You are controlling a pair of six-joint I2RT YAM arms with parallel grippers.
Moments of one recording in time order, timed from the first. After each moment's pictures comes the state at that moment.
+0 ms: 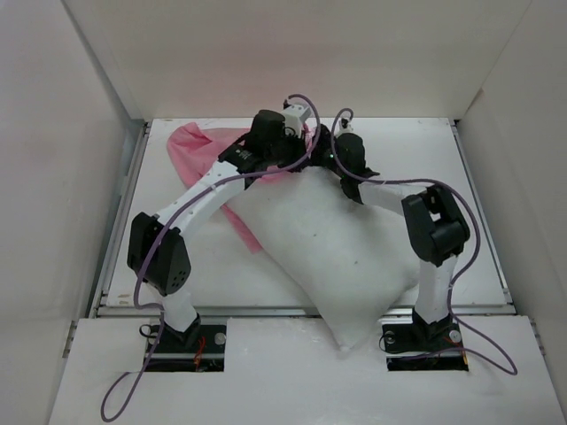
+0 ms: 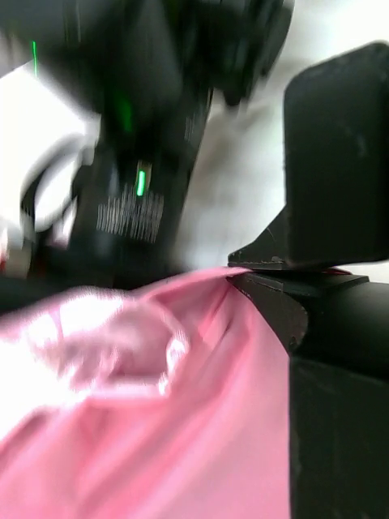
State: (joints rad) left arm -0.61 1.72 1.57 -0.37 0.22 -0.23; right arm 0.46 2.02 1.29 0.62 -0.19 1.09
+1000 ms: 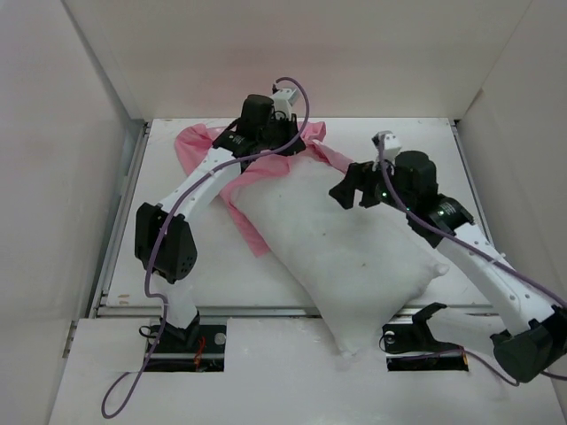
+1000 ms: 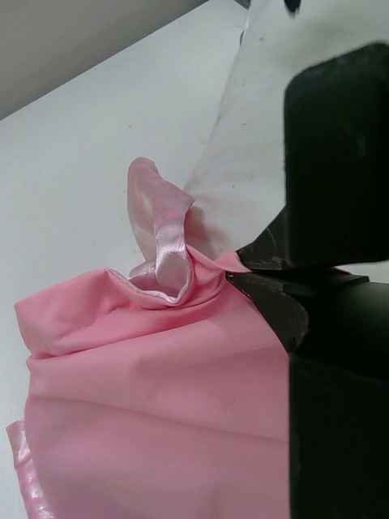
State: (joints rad) left arm -0.49 1.82 1.71 -0.36 0.33 -0.28; right arm 0.48 1.09 1.10 -0.37 -0.21 0.34
